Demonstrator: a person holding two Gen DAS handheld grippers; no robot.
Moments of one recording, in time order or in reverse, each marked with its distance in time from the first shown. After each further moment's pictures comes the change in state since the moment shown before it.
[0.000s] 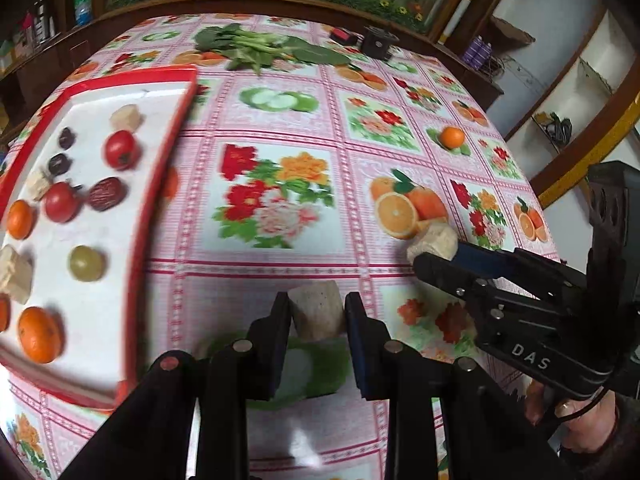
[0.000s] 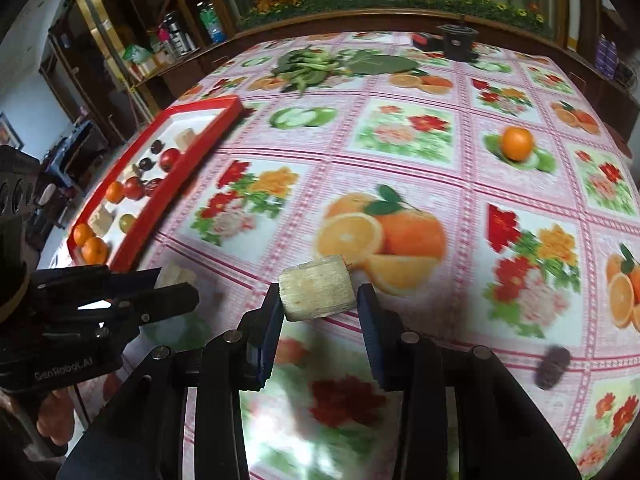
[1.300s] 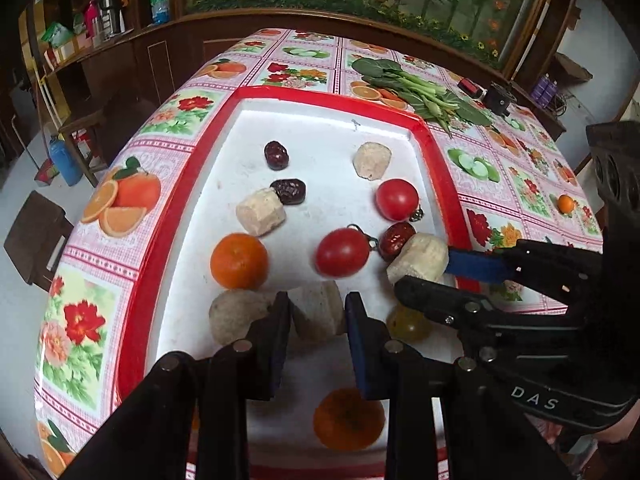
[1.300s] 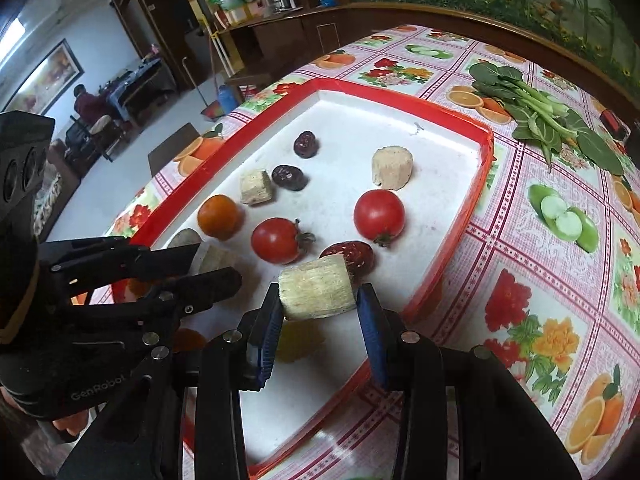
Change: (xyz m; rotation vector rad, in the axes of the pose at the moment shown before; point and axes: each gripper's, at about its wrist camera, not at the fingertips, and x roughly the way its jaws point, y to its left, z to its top) left arm -0.034 0.168 0.026 -0.068 -0.072 0.202; right arm 0.107 0.181 0.082 -0.255 0.094 0.168
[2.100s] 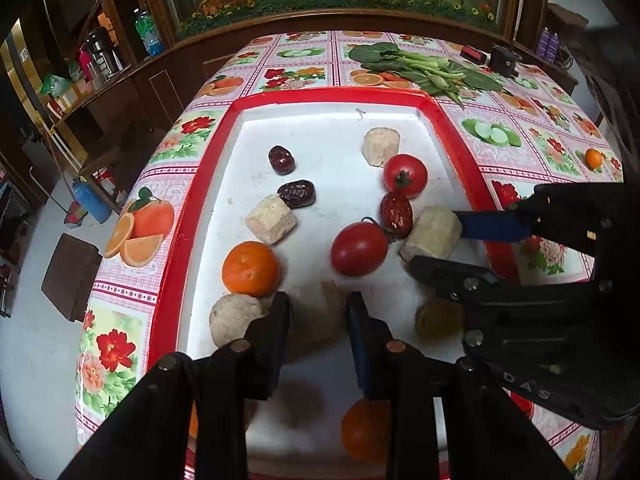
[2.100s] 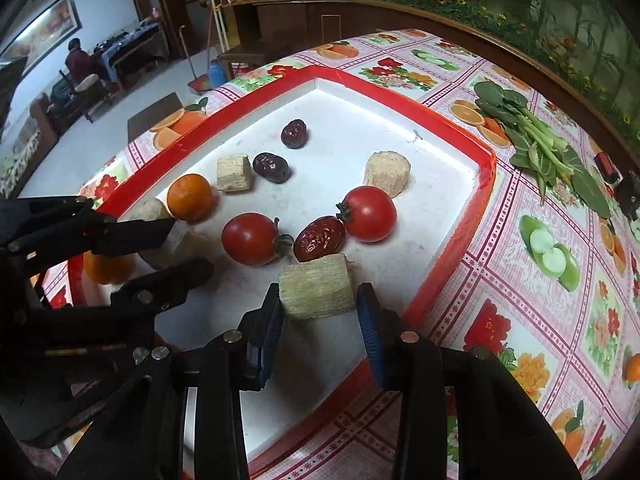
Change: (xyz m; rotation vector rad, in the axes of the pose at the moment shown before) left arm 0.005 -0.016 -0.004 0.149 0.000 0.157; right arm 0.013 0.010 0.003 -0.129 0.039 -0.137
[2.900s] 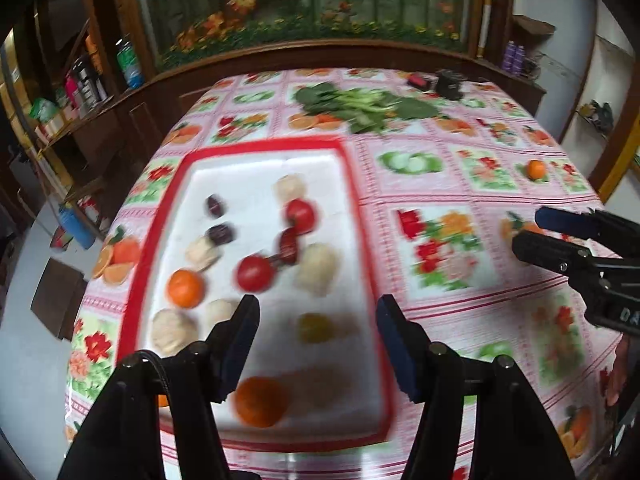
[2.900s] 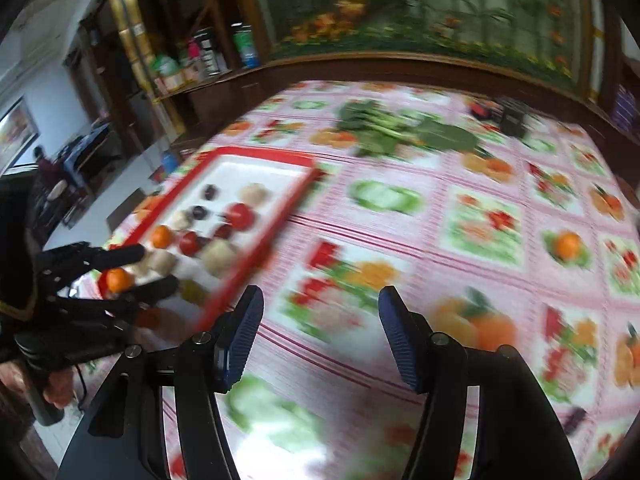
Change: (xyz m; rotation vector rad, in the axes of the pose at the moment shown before) left arm -0.055 -0.067 0.007 0.049 -0.111 -0.077; right arm -0.125 -0.098 -0.094 0.331 -0.216 -0.064
